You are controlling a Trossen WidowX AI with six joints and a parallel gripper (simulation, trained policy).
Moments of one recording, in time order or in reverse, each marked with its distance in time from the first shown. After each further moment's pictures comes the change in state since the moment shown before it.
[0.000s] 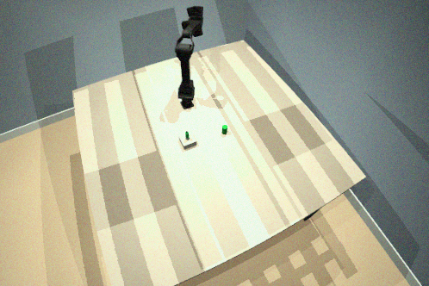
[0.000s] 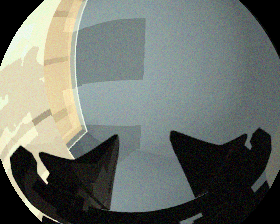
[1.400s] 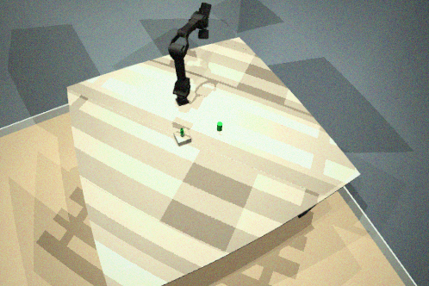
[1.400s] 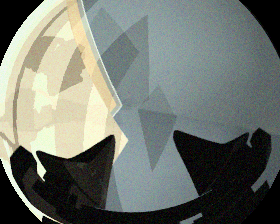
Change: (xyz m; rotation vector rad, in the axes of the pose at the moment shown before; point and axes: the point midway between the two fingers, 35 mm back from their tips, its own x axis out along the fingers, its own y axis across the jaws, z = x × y) arm -0.081 0.051 -0.071 0.239 0.230 0.286
